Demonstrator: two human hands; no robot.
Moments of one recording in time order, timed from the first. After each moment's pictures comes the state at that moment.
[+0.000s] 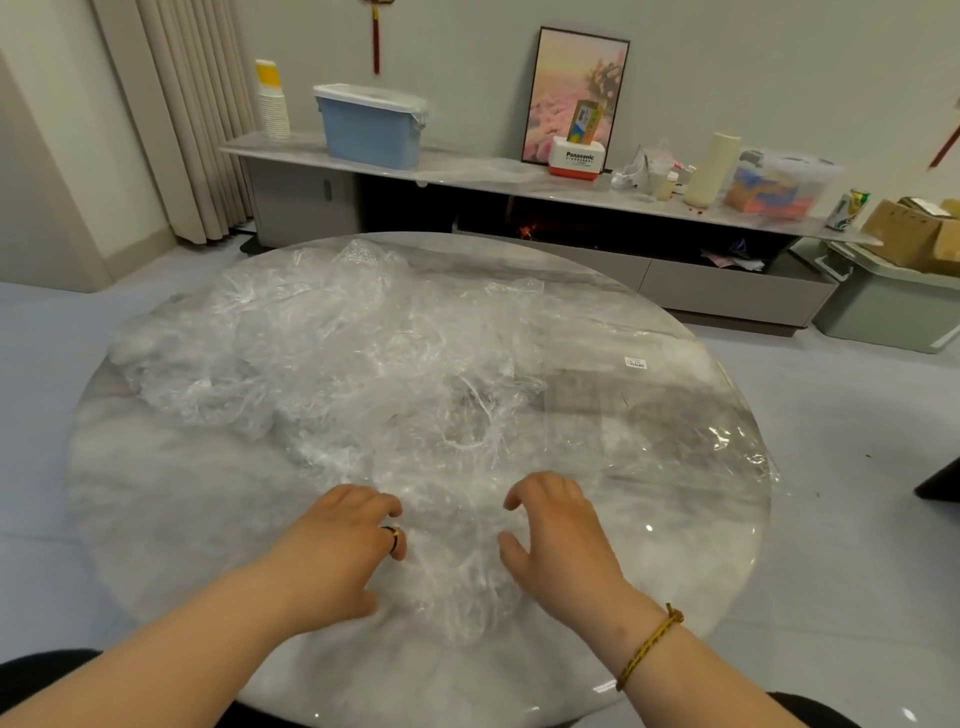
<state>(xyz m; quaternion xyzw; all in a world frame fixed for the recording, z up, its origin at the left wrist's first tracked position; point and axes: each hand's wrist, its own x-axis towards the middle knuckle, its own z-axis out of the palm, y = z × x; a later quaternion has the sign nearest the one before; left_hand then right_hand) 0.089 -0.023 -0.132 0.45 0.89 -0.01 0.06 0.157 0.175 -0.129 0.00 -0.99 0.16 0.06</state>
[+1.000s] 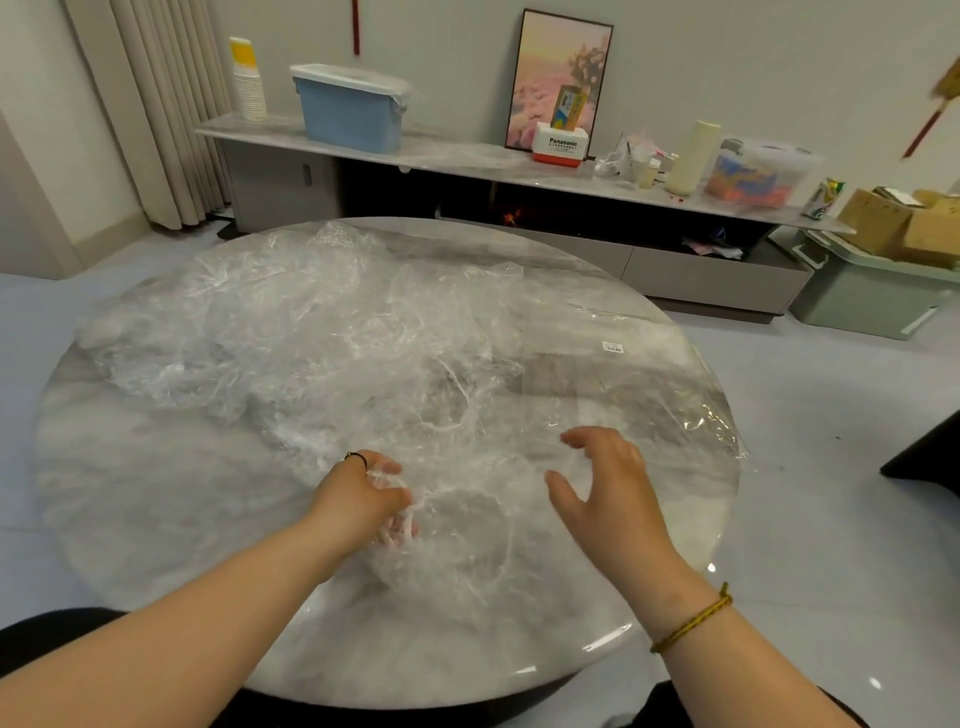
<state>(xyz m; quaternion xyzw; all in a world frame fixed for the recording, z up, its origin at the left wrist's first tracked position) 0.091 0.022 -0.133 0.00 0.81 0.55 0.22 0.175 0.213 -0.118 -0.11 -0.94 0.25 0.20</state>
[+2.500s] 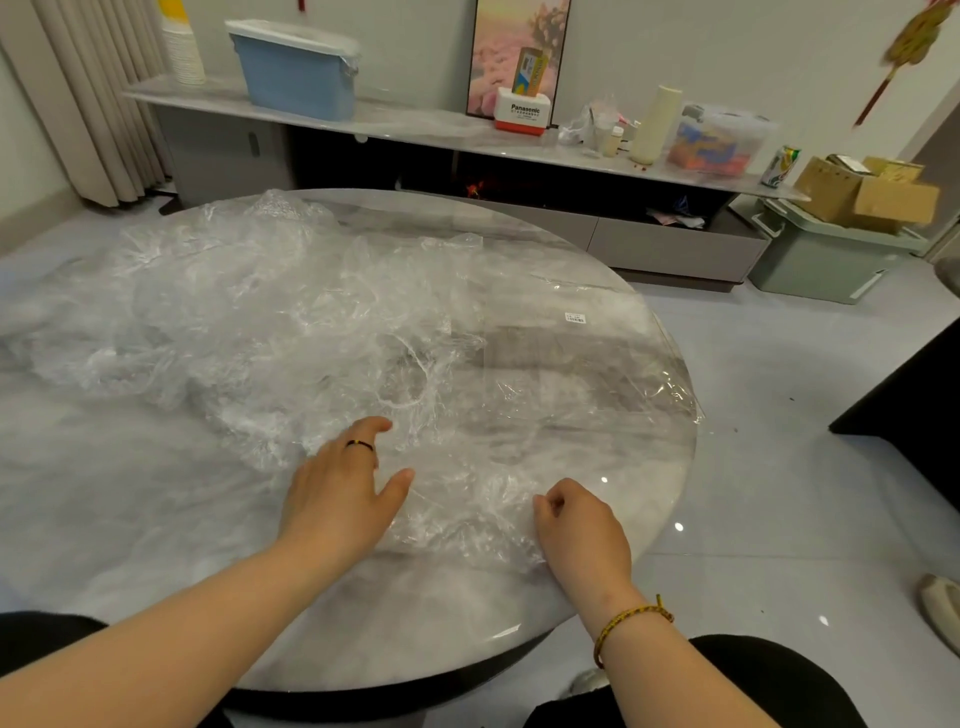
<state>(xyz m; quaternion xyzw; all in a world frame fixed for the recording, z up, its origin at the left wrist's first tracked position) 0.108 0.044 -0.142 0.20 0.94 0.27 0.01 0.194 0.219 -0.159 -0.33 -0.91 0.25 0.03</state>
